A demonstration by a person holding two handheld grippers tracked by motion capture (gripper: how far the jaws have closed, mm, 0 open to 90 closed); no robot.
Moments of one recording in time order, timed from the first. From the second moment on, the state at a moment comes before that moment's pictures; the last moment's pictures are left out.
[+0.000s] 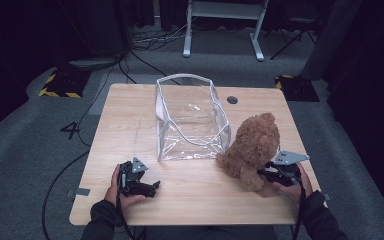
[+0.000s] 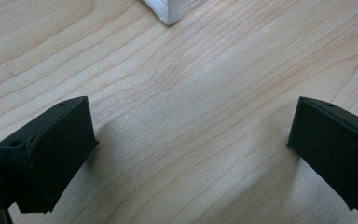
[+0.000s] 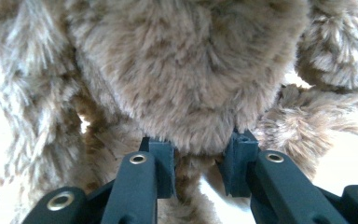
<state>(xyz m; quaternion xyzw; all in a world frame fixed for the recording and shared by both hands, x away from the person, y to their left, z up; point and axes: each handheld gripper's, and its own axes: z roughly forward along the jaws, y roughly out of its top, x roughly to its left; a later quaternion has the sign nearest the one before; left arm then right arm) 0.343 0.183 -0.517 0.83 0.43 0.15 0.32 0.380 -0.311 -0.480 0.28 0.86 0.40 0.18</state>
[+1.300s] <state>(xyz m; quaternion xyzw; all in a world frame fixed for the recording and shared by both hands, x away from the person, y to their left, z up) 0.343 0.183 -0.517 0.83 0.43 0.15 0.32 0.390 -0.365 -0.462 0.32 0.83 0.41 0.18</state>
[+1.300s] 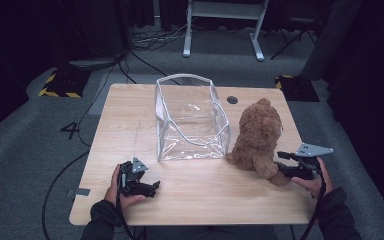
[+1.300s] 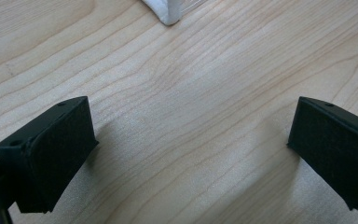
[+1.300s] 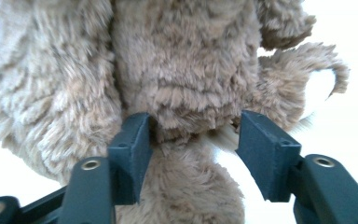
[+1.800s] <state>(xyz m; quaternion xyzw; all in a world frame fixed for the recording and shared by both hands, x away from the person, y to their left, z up) 0.343 0.183 -0.517 0.83 0.43 0.15 0.32 0.376 -0.374 -0.437 0.35 0.81 0.42 0.22</state>
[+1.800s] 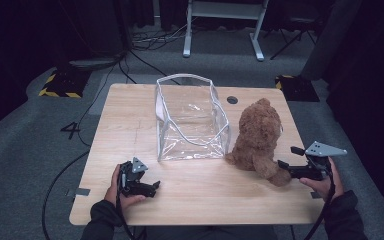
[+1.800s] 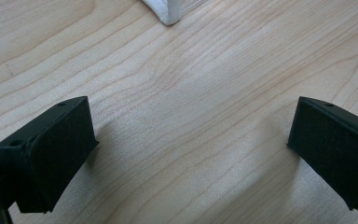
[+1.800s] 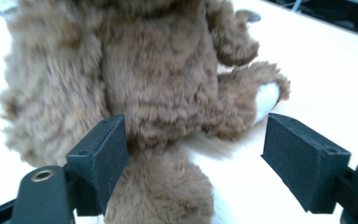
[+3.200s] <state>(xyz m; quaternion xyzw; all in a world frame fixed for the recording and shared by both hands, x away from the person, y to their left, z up) 0.343 0.183 -0.517 0.83 0.43 0.15 0.32 0.367 -0.286 -0.412 0.39 0.77 0.44 0.23</state>
